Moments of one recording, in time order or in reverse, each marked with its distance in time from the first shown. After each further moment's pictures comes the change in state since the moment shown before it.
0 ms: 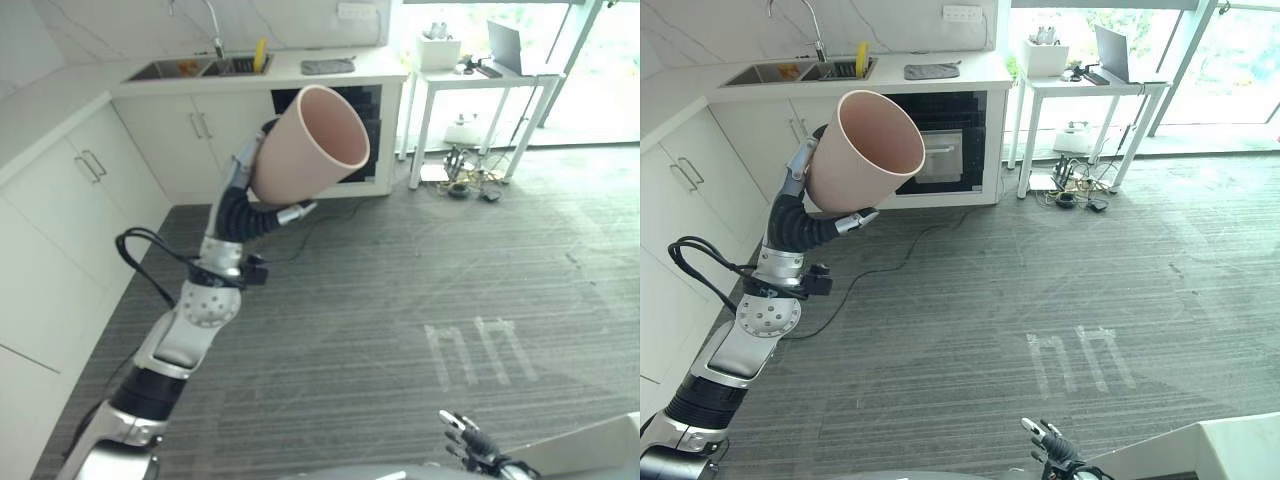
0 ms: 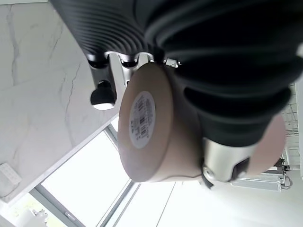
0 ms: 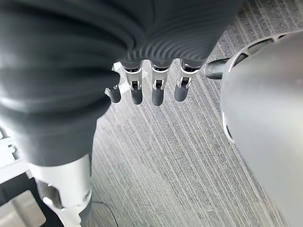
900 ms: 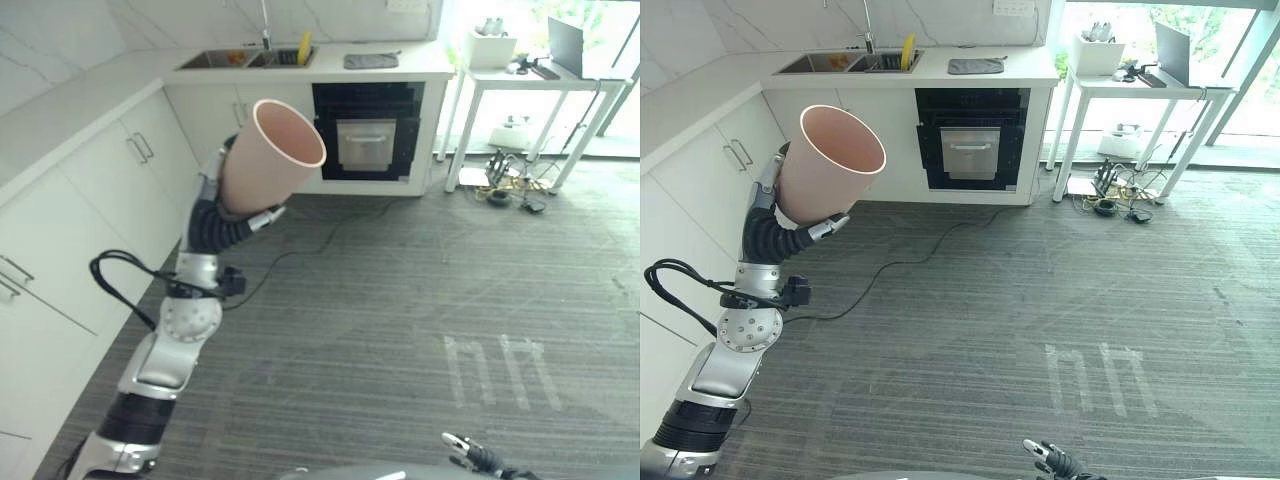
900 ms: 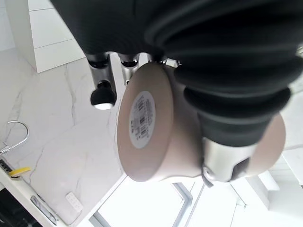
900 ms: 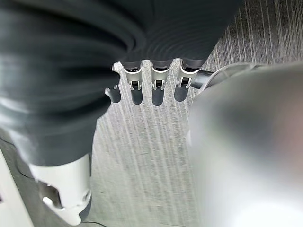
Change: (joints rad) left arm 0.116 -0.060 0.099 -0.027 -0.003 0.047 0.011; right arm 0.013 -0.061 0.031 0.038 -0.077 0.058 0.049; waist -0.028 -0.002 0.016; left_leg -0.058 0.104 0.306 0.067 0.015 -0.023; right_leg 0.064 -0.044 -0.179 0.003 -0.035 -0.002
